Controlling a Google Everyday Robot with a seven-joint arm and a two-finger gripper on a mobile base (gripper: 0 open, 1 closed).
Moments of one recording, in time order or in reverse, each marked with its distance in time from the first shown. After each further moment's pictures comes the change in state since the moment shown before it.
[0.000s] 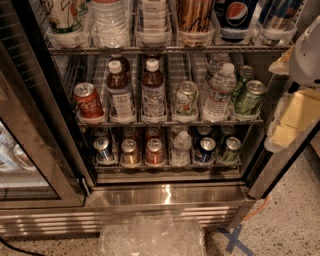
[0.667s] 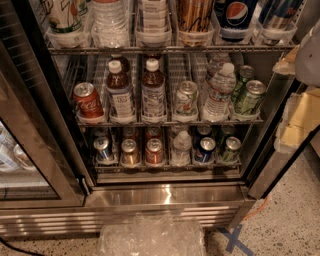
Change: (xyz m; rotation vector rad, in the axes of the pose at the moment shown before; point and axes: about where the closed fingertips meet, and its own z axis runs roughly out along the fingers) arm 0.013 -0.003 -0.002 -0.010 0.032 -0.032
